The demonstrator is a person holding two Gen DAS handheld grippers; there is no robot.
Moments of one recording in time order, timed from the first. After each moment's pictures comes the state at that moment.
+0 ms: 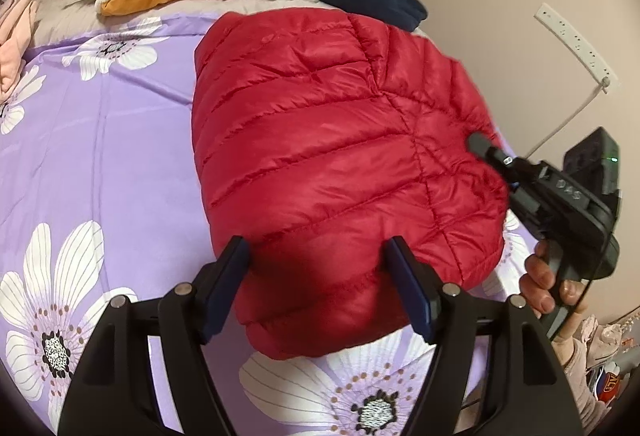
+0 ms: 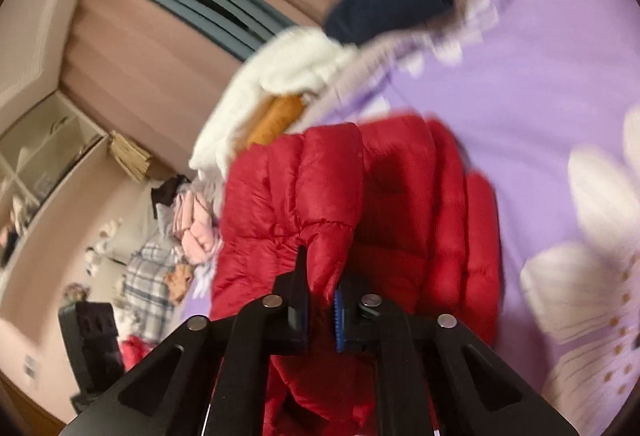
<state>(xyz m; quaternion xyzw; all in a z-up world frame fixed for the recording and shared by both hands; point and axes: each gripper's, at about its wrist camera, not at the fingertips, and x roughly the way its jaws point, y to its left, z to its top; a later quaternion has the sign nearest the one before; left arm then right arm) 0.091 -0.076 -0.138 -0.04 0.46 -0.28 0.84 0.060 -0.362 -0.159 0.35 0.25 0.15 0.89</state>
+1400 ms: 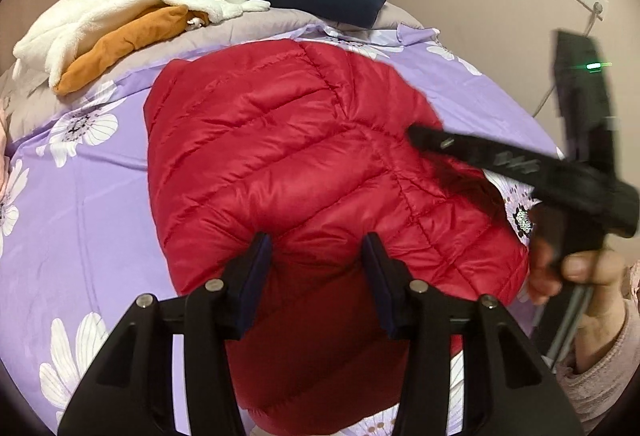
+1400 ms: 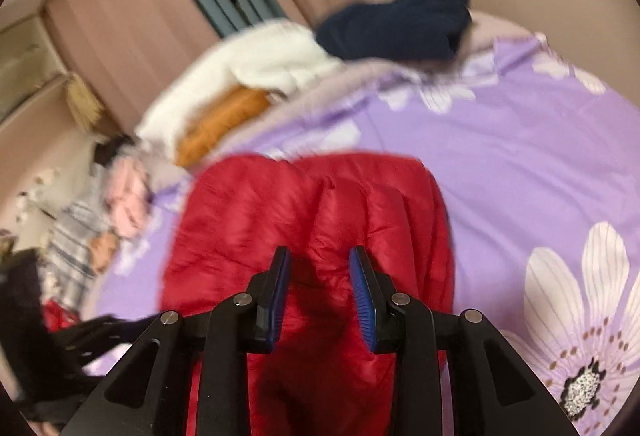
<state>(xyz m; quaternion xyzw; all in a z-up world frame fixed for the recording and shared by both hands) 0.122 -0.142 -0.143 0.09 0.43 -0.30 0.85 0.125 -0.353 -0.168 0.22 0.35 0.05 0.91</state>
